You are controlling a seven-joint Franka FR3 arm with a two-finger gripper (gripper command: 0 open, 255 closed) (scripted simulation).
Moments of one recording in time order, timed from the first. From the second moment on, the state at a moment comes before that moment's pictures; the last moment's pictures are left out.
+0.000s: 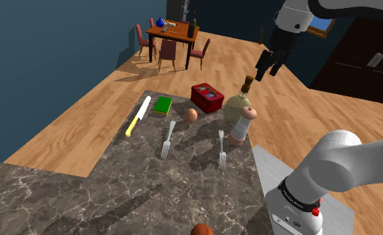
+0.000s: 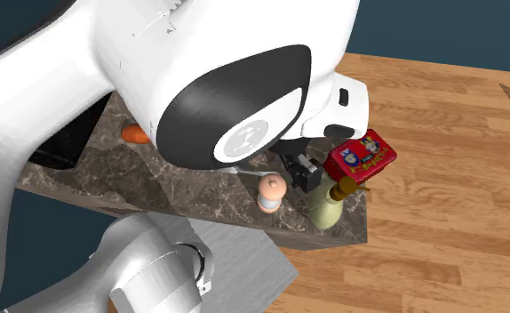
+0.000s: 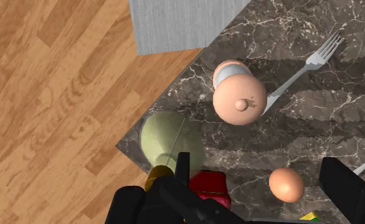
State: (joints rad) arm -0.02 -0.79 -0.01 -2.32 -0.08 1.57 0.09
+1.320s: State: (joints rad) arm -0.07 -0.82 0.36 -2.75 0.15 2.28 0.82
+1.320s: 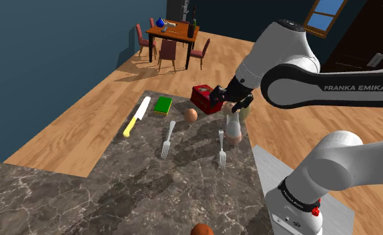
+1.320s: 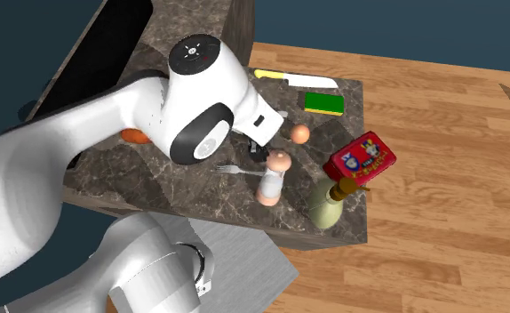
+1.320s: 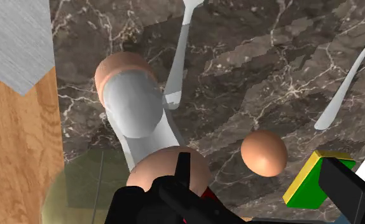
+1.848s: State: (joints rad) arm -0.08 -0.76 0.40 -2.84 0.16 2.30 0.90
